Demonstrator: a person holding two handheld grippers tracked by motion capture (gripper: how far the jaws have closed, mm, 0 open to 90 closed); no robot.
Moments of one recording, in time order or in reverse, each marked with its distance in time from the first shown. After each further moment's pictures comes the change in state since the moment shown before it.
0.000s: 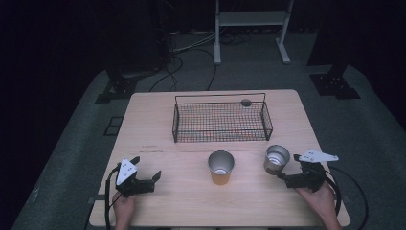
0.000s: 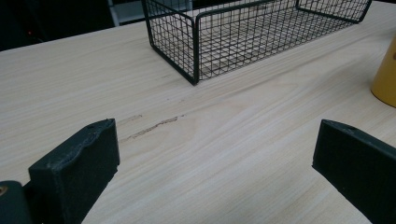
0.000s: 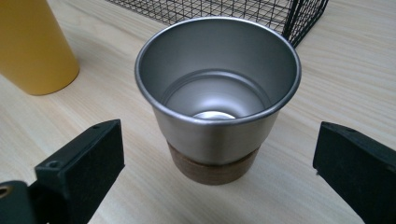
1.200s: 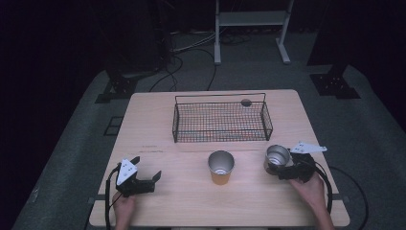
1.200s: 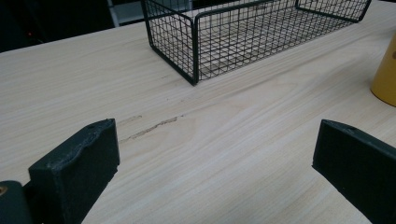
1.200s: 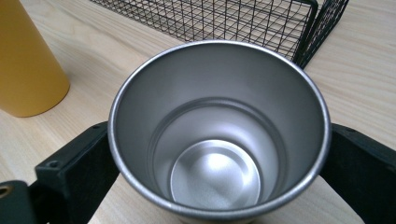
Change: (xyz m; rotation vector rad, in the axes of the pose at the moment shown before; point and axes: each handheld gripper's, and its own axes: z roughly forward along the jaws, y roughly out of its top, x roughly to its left) left arm -0.001 0.000 0.000 0.000 0.000 0.006; right arm -0.004 0.016 0.029 0.010 0.027 0.004
